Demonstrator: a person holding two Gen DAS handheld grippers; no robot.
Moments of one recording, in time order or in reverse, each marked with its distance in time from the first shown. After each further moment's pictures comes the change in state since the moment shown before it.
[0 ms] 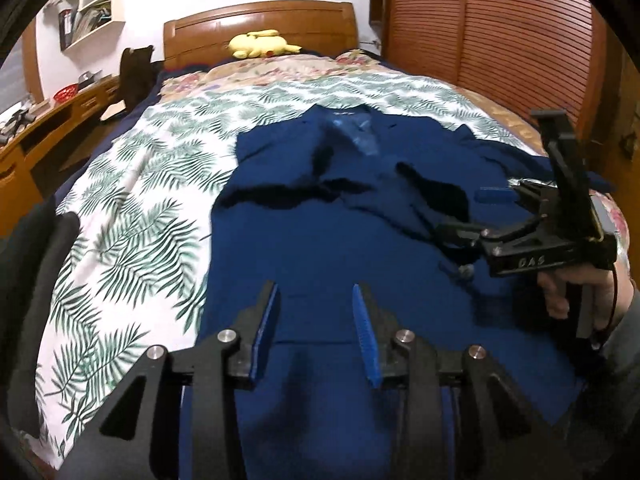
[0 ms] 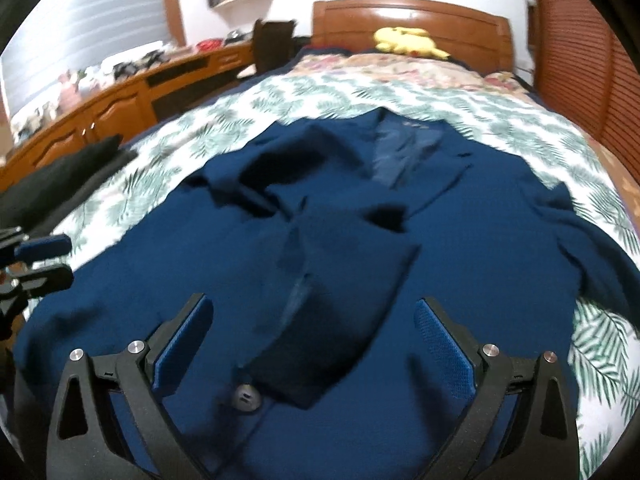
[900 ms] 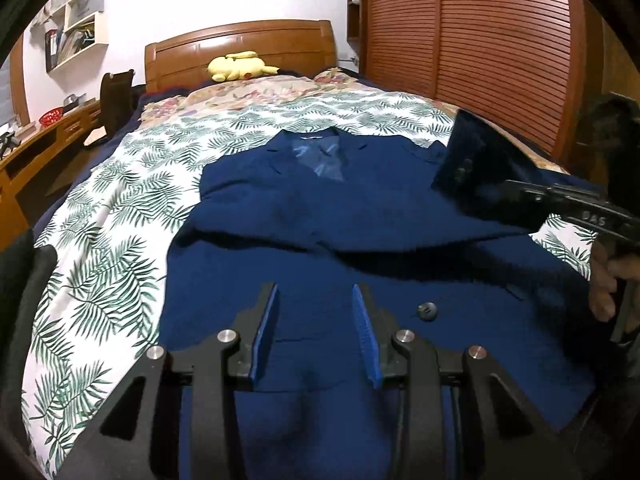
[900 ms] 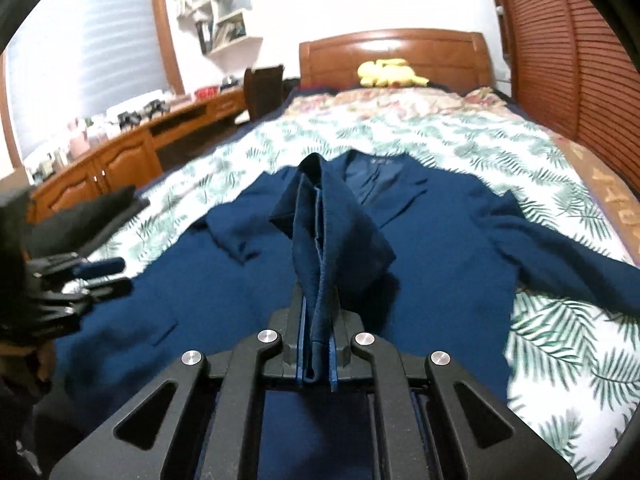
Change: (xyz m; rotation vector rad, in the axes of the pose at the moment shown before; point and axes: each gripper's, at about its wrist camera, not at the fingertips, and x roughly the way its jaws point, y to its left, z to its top) left arm 0.011 -0.046 0.025 0.043 -0.076 -0.056; right arm -0.094 -0.055 -0.016 0.108 -0.172 0.033
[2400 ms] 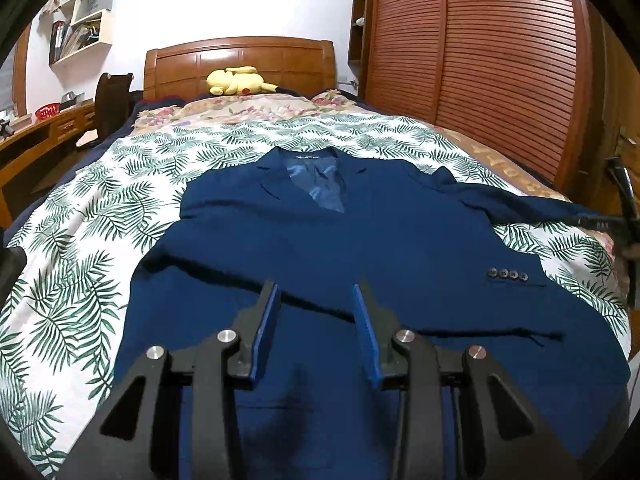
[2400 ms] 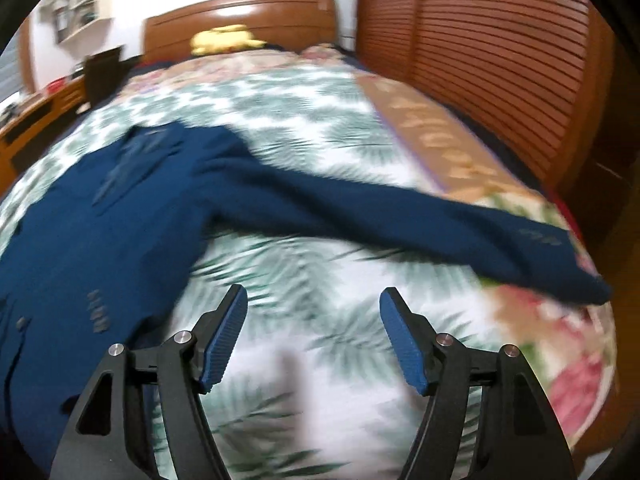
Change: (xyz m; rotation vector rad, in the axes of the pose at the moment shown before) left arm 0.052 0.006 0.009 -0.057 -0.099 -0.036; right arm -0.066 -0.198 -0.027 0.174 0.153 -0.544
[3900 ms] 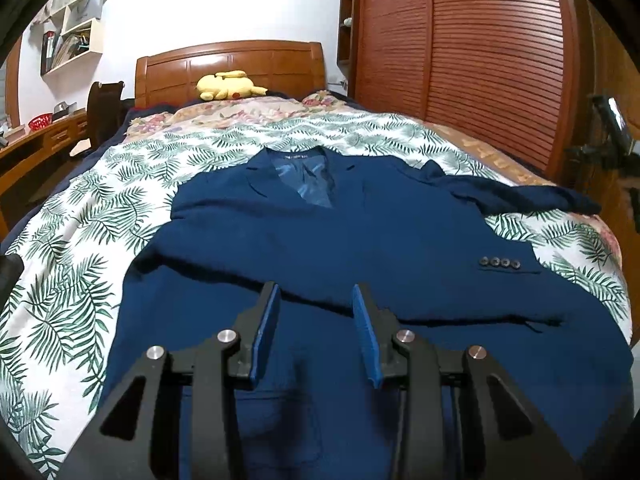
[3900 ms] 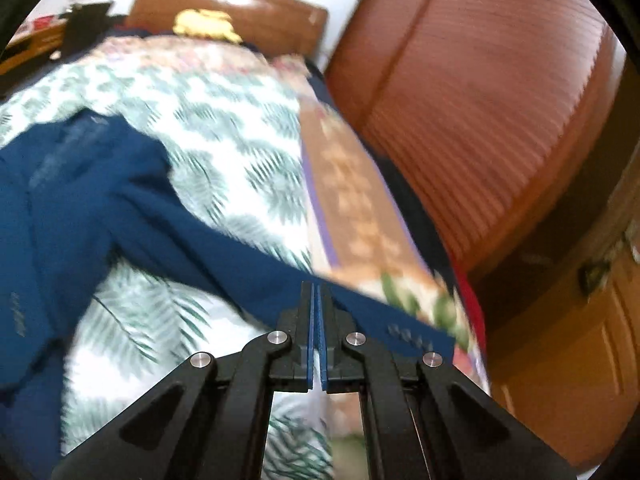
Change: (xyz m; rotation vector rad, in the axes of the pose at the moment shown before) left arm -0.007 -0.010 -0.007 0.038 -0.013 -0.013; right arm -0.031 -0.011 0.070 -0.245 -0.052 -0.237
